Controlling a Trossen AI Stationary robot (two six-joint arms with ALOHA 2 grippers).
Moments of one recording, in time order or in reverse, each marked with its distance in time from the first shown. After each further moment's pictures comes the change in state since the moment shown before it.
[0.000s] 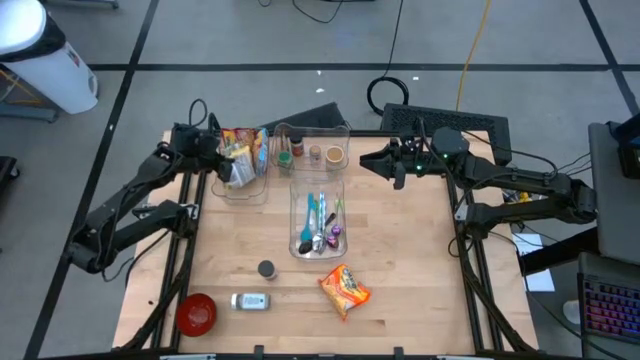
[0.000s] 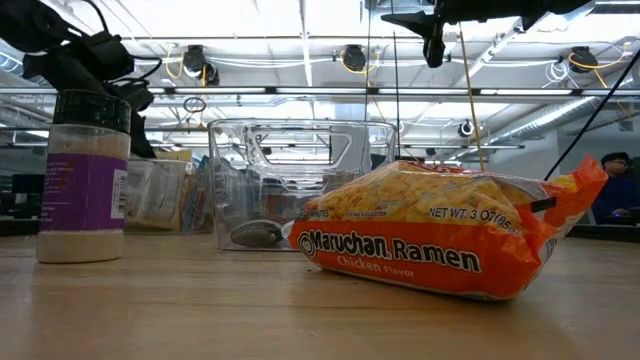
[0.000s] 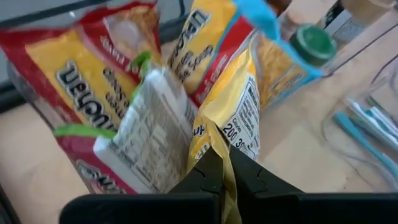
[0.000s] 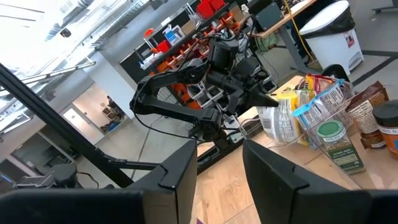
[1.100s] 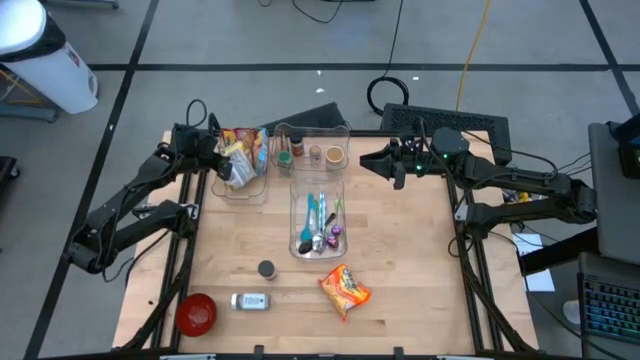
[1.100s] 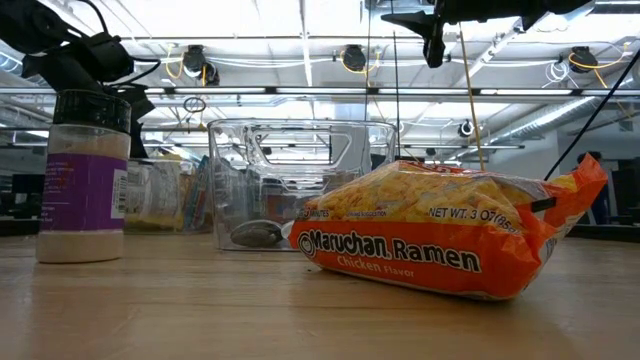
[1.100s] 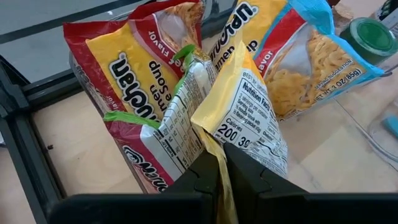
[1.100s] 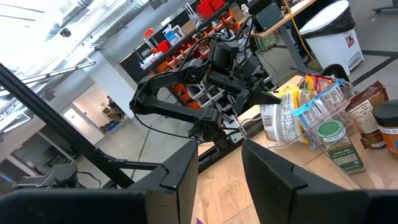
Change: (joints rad) left arm 0.007 0.000 -0.011 0.005 -0.132 0.002; right arm 0.000 0.000 0.000 0.000 0.000 0.000
